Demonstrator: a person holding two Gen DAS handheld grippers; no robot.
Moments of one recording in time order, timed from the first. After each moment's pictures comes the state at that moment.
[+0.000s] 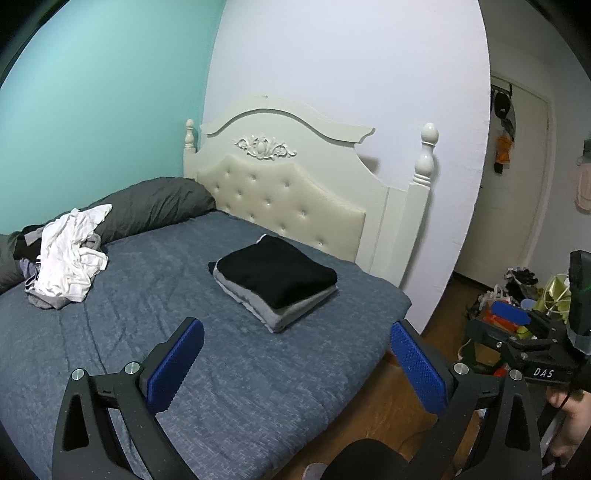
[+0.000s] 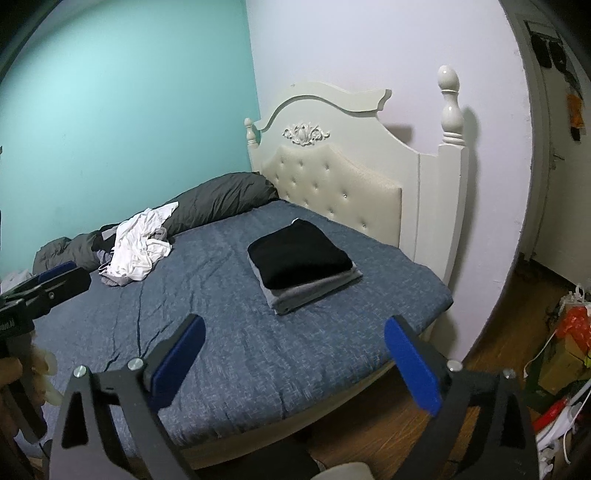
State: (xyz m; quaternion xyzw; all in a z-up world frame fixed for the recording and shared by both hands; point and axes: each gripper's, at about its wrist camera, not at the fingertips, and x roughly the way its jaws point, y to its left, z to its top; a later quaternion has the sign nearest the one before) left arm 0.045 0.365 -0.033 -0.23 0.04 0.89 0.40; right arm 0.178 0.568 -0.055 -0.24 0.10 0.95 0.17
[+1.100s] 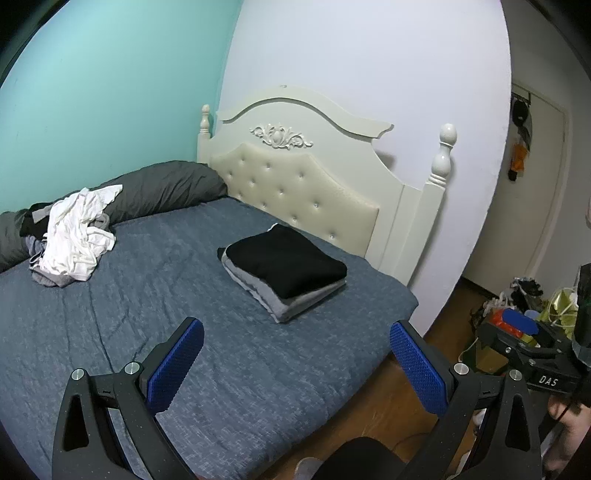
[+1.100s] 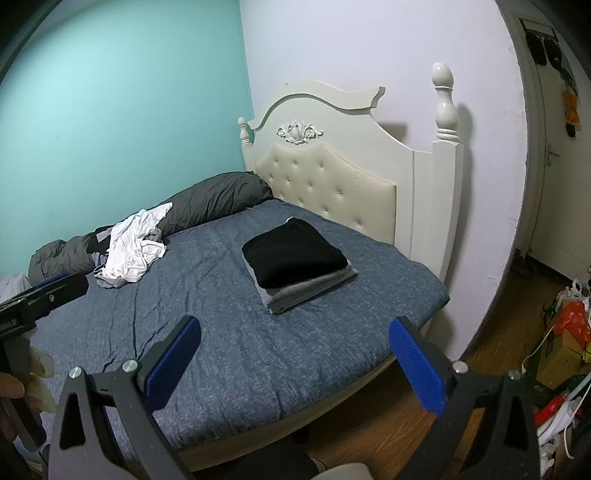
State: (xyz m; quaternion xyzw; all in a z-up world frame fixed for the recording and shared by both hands) left arm 0.035 0.363 -0.041 -0.26 0.02 0.89 0.38; right arm 0.177 0.569 -0.059 -0.24 0.11 0.95 0.18
